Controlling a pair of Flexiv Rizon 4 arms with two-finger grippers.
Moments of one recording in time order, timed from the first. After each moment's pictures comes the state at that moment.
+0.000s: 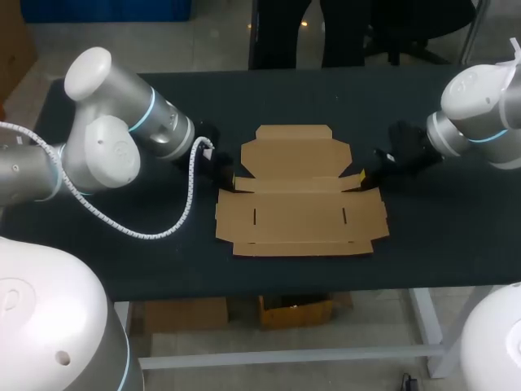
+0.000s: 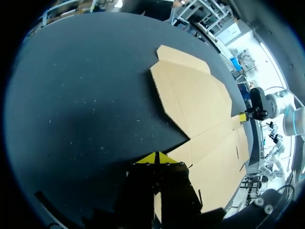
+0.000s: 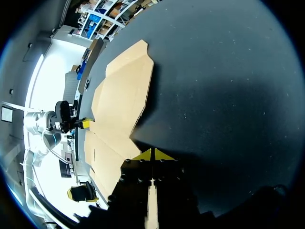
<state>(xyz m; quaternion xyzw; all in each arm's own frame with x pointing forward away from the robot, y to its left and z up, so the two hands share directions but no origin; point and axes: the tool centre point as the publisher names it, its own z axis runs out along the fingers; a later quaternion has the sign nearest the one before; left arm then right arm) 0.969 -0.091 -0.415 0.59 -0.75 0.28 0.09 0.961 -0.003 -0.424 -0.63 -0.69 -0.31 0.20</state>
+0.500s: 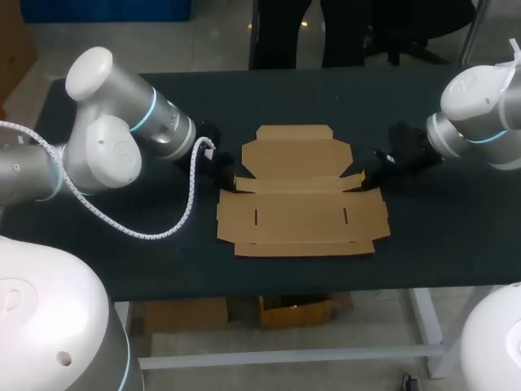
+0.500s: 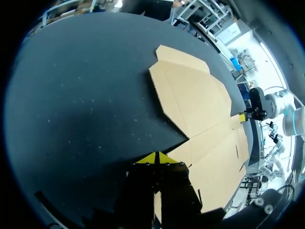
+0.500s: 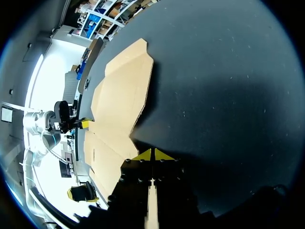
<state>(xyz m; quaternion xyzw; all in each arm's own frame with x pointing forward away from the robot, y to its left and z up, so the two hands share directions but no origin) 0.968 -0.094 -0.414 0.59 -0.75 0.28 0.09 0.959 -0.003 -0.427 -0.63 -0.69 -0.31 0.20</state>
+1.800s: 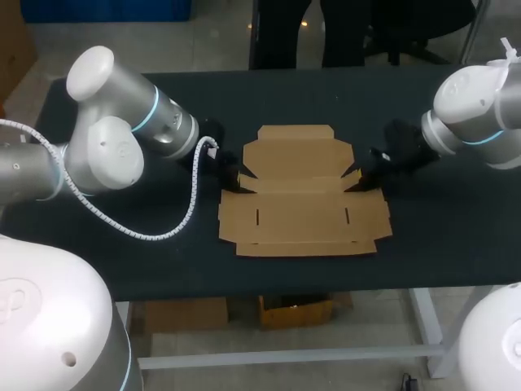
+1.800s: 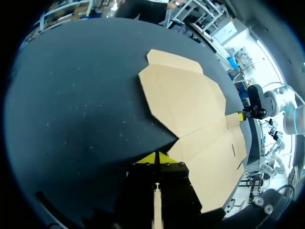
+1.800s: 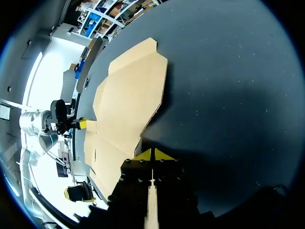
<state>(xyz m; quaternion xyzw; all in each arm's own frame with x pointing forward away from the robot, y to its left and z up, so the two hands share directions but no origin) 0.964 -0.103 -0.403 0.58 -0.76 0.28 0.08 0.956 0.006 -0.417 -0.63 -0.69 -0.30 0.19</state>
